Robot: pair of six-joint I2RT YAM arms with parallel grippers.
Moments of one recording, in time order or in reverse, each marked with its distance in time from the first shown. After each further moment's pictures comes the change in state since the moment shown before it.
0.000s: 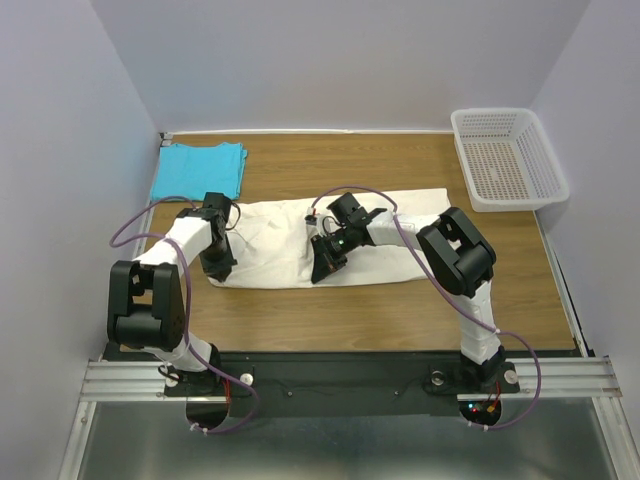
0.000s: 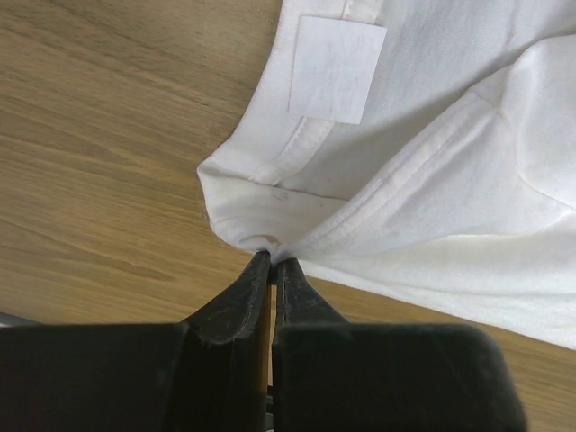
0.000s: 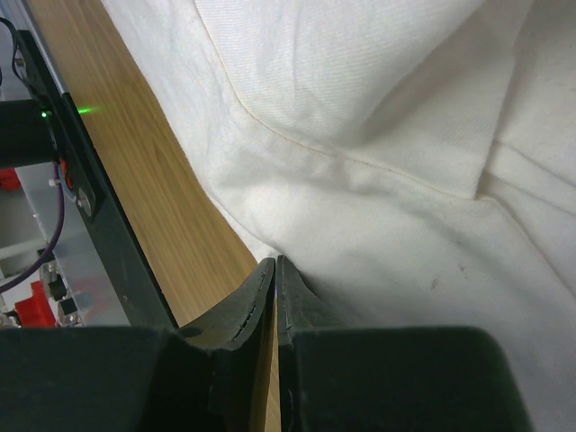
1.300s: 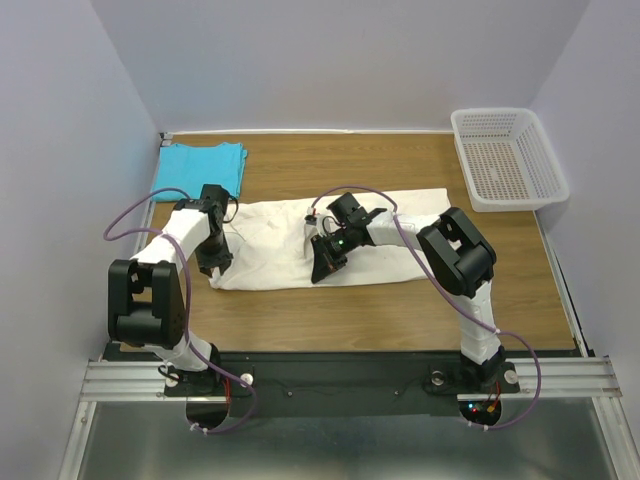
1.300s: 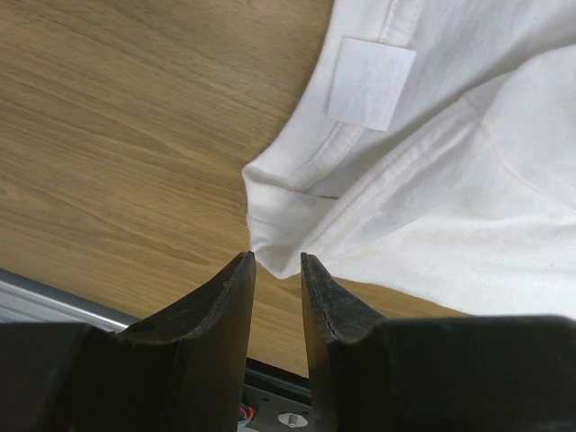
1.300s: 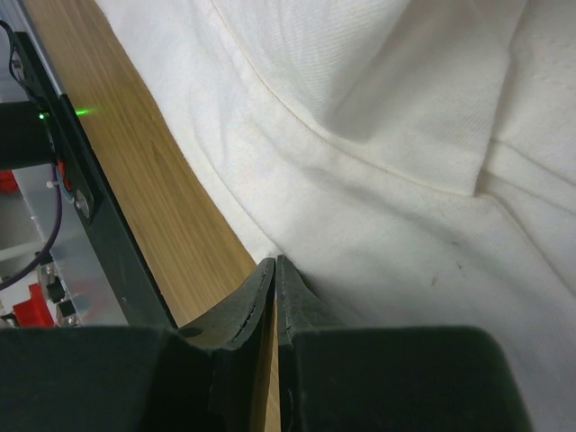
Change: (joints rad) left arm 0.005 0.014 0.098 -0.105 -0.069 -0.002; right arm 0.000 -0.003 0.000 -0.003 0.010 0.002
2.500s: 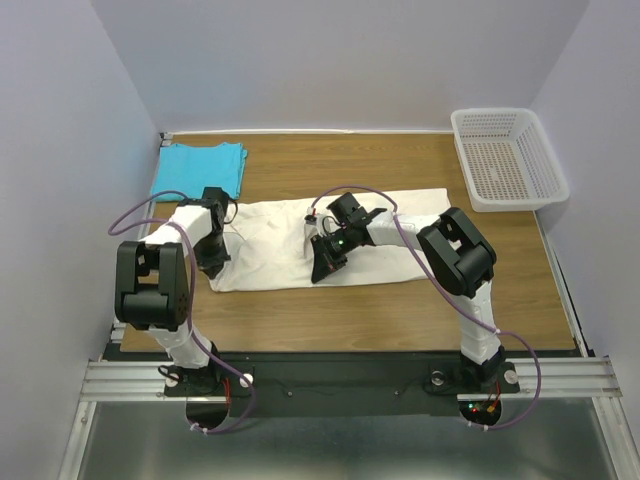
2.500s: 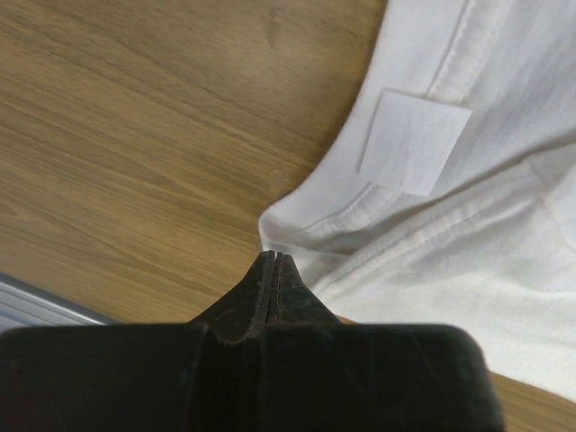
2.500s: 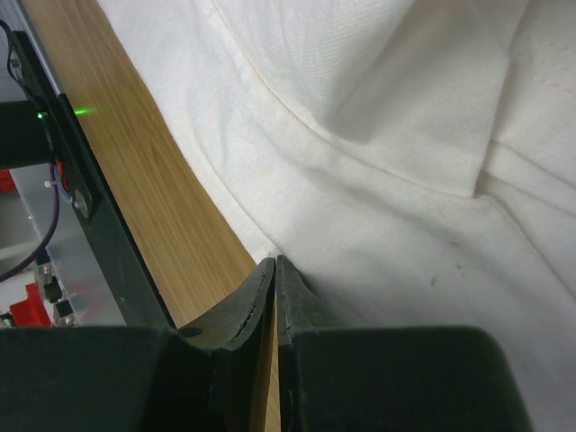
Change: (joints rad) left arm 0.029 0.115 -0.005 0.048 -0.033 0.027; right arm 0.000 -0.001 0.000 0.000 0.003 -0.006
